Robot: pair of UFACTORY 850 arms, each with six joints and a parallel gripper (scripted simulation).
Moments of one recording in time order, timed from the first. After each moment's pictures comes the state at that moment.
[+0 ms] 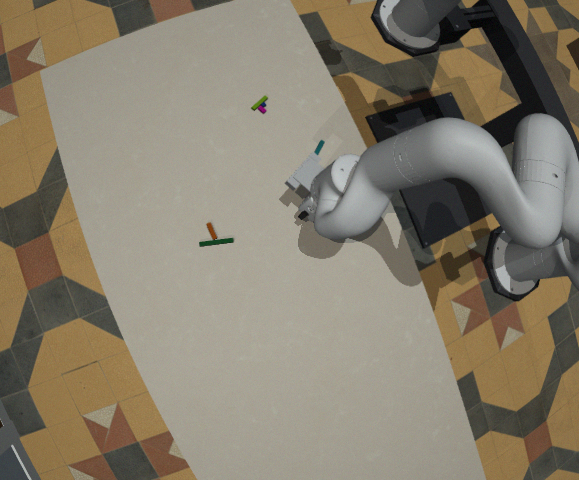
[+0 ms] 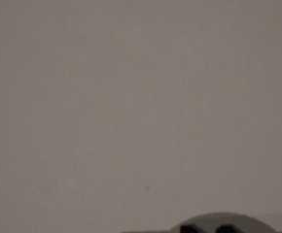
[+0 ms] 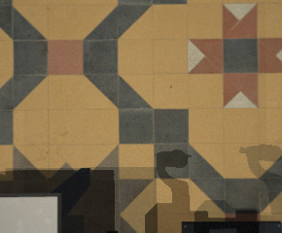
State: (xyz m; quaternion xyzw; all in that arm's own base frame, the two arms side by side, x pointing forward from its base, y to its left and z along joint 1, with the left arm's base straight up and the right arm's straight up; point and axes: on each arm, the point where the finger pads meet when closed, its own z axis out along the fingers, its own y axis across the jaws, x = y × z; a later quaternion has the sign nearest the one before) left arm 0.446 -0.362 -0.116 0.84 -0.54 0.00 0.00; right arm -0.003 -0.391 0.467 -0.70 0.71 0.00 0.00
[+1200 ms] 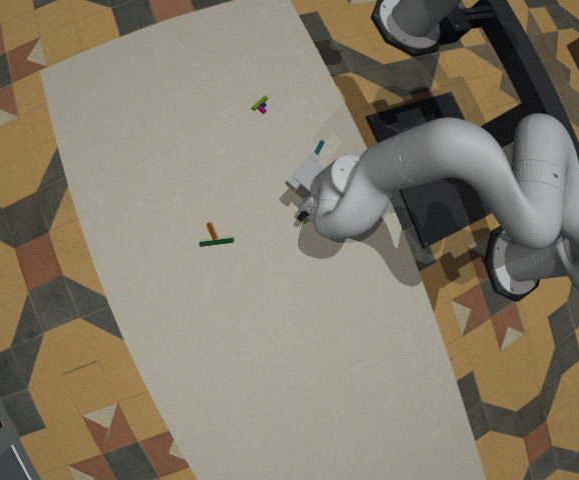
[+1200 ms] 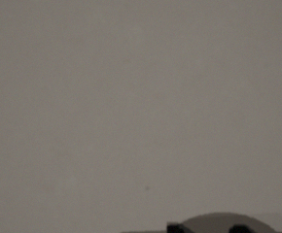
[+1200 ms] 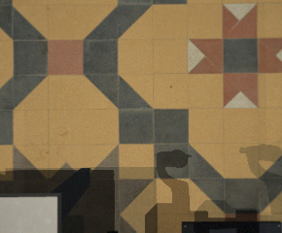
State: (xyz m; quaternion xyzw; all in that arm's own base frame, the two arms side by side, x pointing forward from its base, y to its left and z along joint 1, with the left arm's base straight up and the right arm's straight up) left arm 0.446 -0.362 -0.116 0.84 -0.54 0.00 0.00; right arm -0.003 -0.391 0.467 -0.70 0.71 0.00 0.00
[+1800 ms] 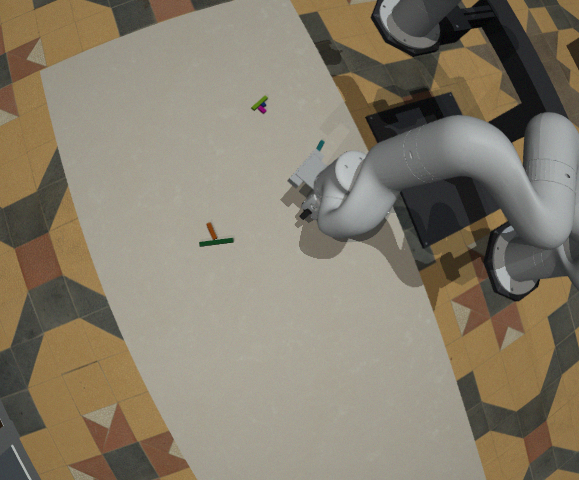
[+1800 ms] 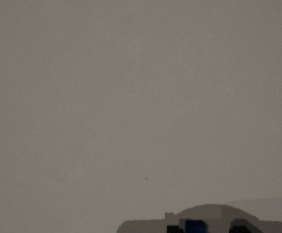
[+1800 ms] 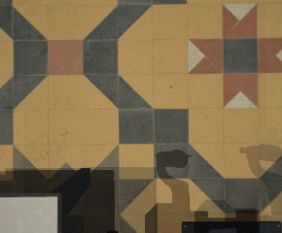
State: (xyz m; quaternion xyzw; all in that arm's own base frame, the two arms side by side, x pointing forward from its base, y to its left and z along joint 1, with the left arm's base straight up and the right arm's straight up) left arm 0.446 -0.362 -0.091 0.84 -0.54 0.00 0.00; right arm -0.003 -0.391 0.467 -0.70 0.71 0.00 0.00
